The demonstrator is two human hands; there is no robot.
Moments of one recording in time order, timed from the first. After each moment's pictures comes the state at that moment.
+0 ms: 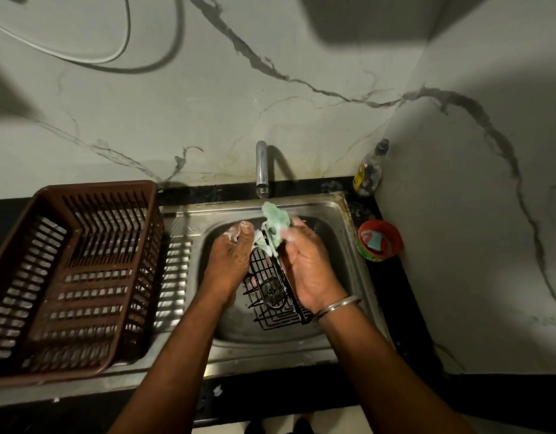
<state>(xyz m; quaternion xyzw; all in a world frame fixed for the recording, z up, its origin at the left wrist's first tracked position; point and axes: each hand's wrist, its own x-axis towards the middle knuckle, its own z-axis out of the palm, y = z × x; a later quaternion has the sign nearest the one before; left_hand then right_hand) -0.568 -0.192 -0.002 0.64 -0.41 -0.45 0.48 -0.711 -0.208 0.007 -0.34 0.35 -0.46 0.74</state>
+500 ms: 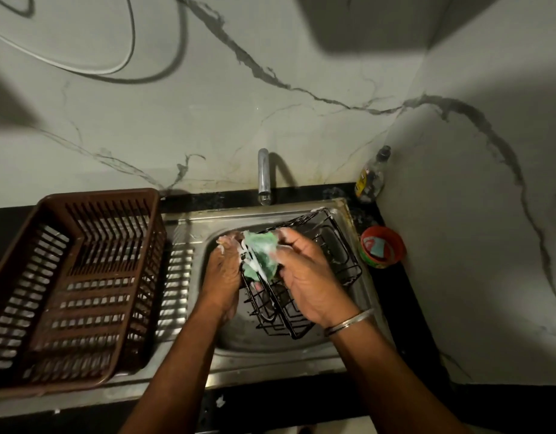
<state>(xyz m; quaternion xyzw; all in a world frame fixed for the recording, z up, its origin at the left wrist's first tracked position) -0.561 -0.189 -0.014 0.57 -0.35 -0.51 0.54 -0.713 -0.203 0.019 -0.43 0.35 -0.41 0.72</state>
